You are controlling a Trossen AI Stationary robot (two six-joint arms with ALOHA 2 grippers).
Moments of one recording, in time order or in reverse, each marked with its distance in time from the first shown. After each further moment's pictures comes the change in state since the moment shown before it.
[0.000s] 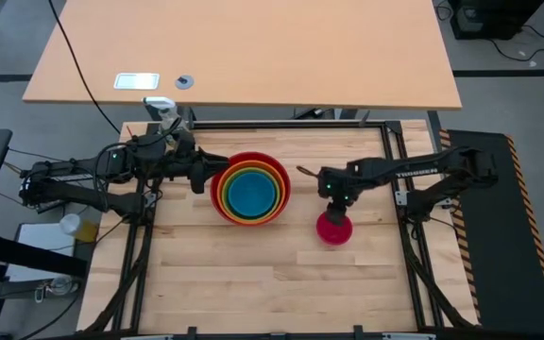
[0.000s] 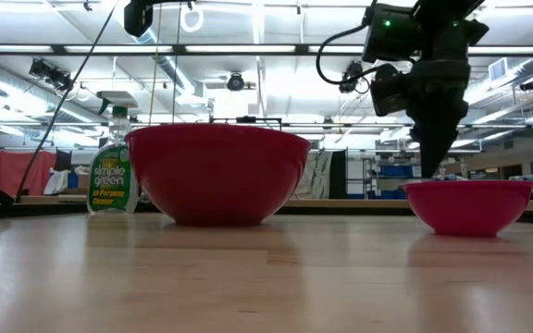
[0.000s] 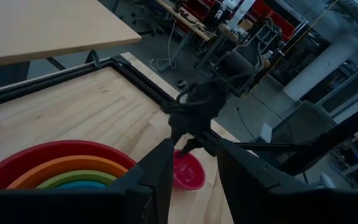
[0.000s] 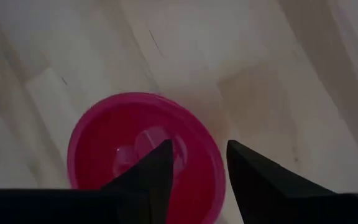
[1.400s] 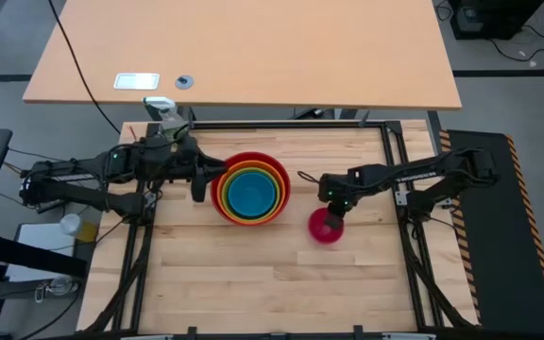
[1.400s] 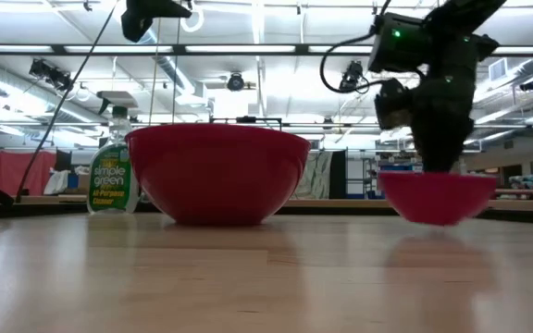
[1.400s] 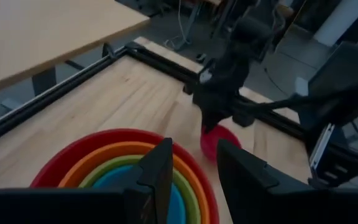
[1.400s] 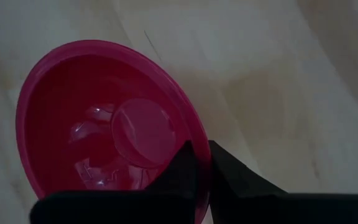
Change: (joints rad) left arm -0.001 0.003 0.000 -0.116 -0.002 0.236; right arm 0.036 0.000 -0.104 0.151 0.032 0.059
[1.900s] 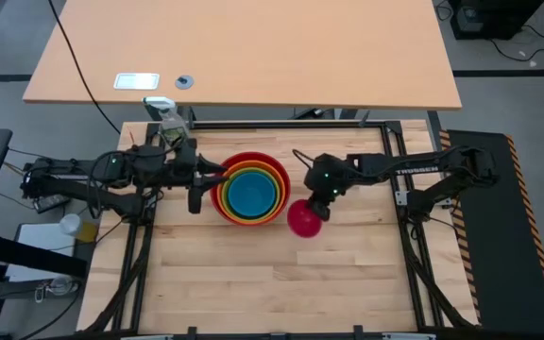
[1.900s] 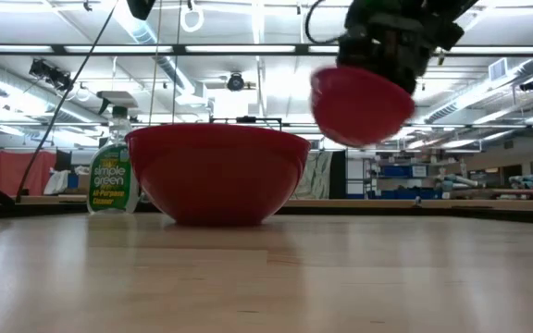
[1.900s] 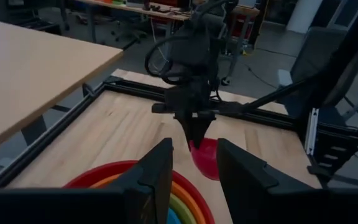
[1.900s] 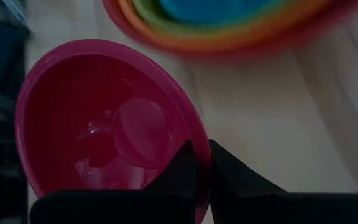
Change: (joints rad) left arm -0.125 -0.004 0.000 0.094 -0.059 0.197; right arm -0.068 0.000 0.144 0.200 -0.169 -0.102
